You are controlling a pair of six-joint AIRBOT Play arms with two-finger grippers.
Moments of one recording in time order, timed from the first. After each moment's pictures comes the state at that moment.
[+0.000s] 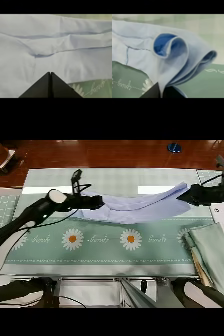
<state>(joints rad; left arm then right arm) -0.42 -1.45 1.05 0.65 -0.63 -1.27 -0.33 -1.08 1.10 -0.86 1.33 1.27</state>
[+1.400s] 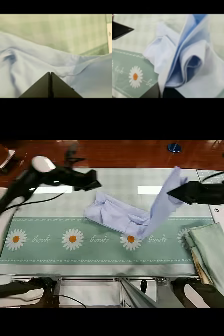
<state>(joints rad) -0.21 -1.39 1.30 0.77 -0.96 -1.45 -0.08 -0.95 1.09 -0.73 1.23 1.35</state>
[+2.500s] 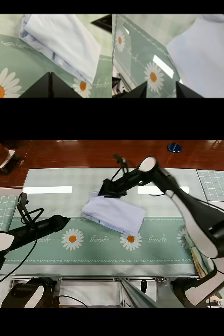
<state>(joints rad) -0.04 -0.63 0.45 0.78 -0.74 -1.45 0.38 -1.82 1.75 -0.69 1.21 1.46</state>
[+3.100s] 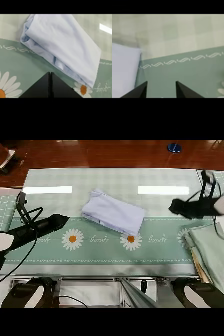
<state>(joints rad) -0.04 -0.63 0.45 0.78 -0.71 -1.45 0.01 -0.96 0.84 -1.36 0.97 1.83</state>
